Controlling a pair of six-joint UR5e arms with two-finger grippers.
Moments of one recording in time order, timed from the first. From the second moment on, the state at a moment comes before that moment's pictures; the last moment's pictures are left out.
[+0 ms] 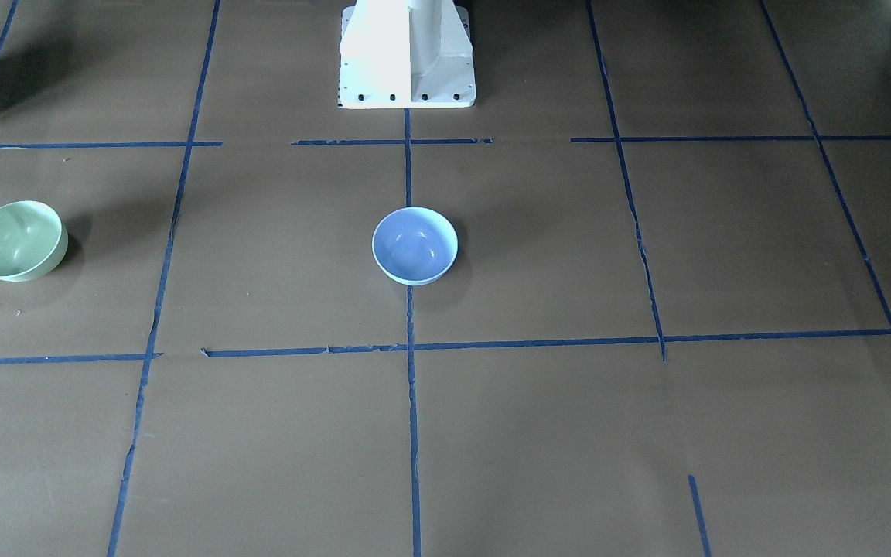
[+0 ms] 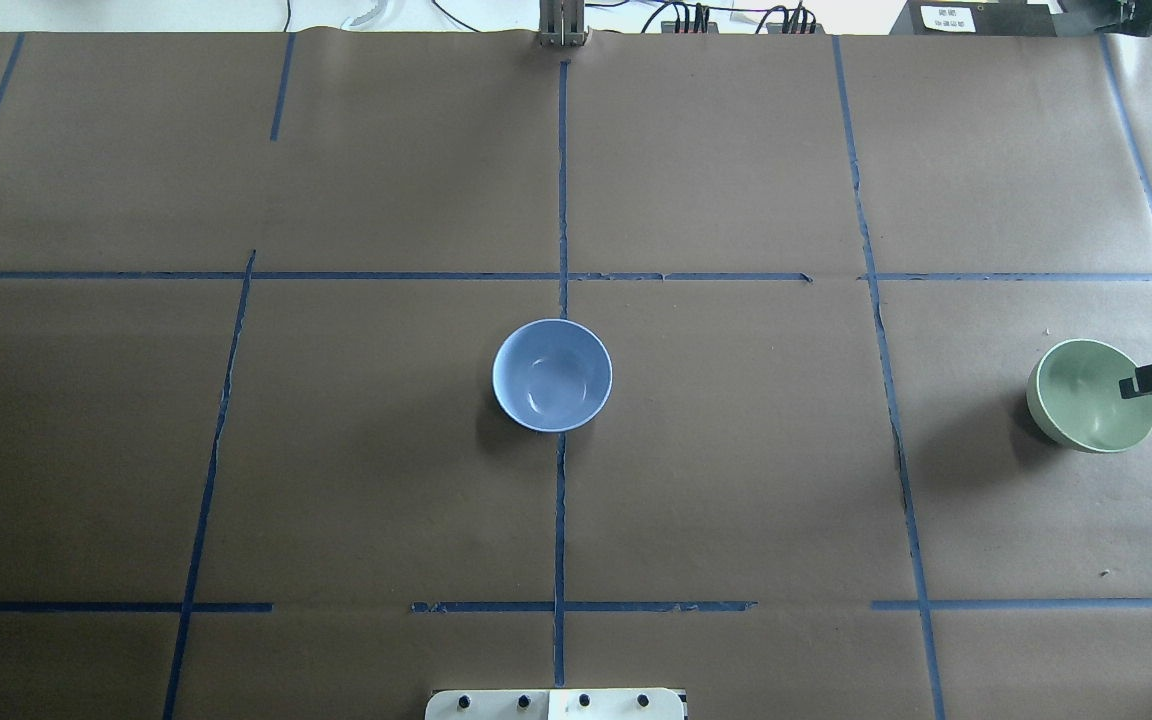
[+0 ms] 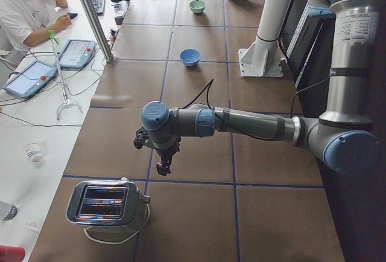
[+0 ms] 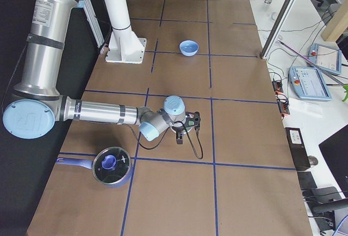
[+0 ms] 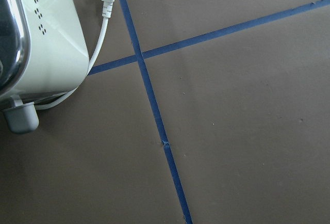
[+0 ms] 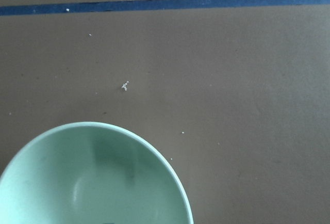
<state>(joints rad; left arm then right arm) -1.53 -1.56 -1.70 -1.41 -2.38 0.29 1.06 -1.80 1.61 -0.72 2.22 0.78</state>
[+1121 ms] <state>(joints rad) -1.53 -1.56 -1.70 -1.41 -2.38 0.28 1.02 -1.68 1.73 -0.94 2.25 0.89</state>
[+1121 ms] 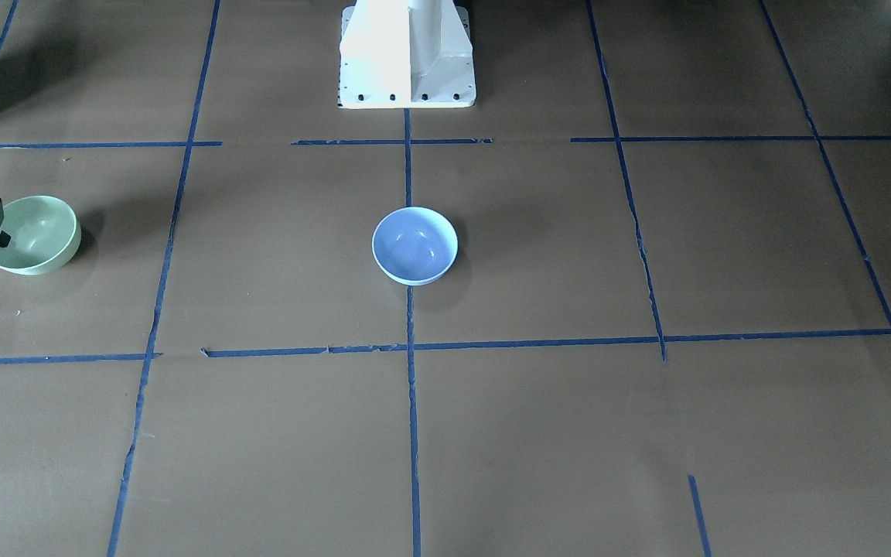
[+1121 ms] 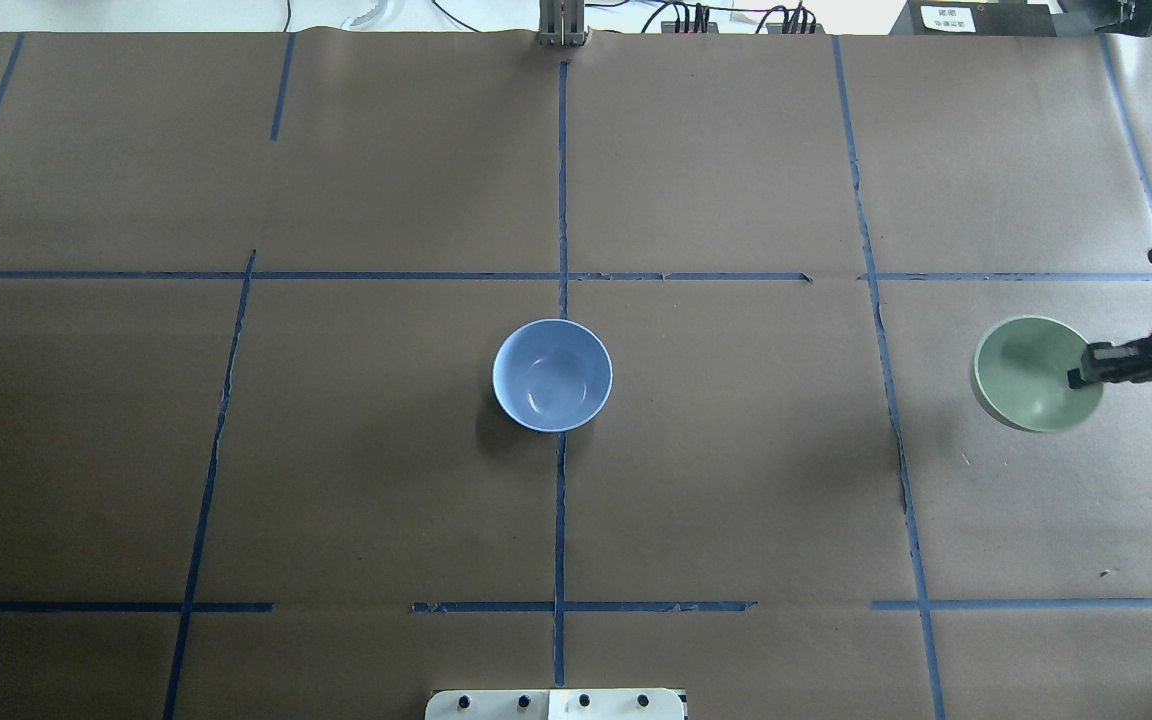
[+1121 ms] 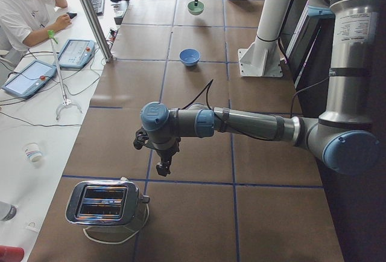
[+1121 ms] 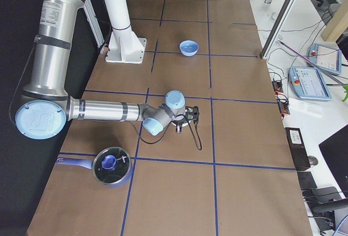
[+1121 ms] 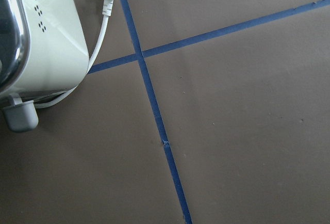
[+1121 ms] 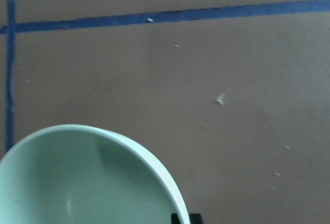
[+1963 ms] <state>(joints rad) -1.53 -1.56 -1.71 -1.41 -2.38 0.24 0.59 -0.97 1.78 -1.52 1.98 1.56</state>
